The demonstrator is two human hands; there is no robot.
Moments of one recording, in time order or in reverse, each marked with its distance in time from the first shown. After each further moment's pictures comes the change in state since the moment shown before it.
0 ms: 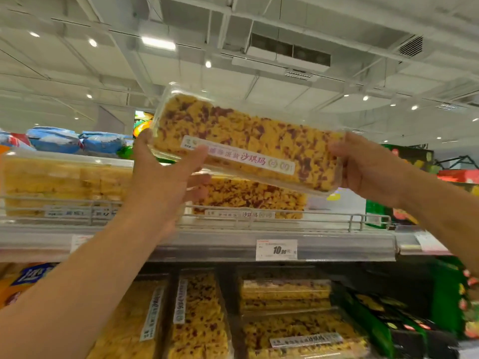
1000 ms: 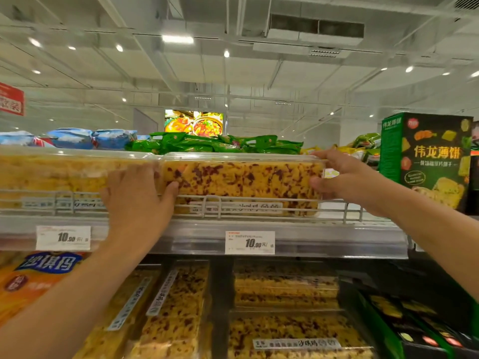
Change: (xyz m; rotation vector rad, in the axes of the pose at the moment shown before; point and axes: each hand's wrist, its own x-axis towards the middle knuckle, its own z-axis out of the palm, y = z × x) left_hand -0.001 -0.072 0.019 1.530 0.360 0.380; right_hand 0.031 0.098 -0.057 -0.187 -0.055 0.032
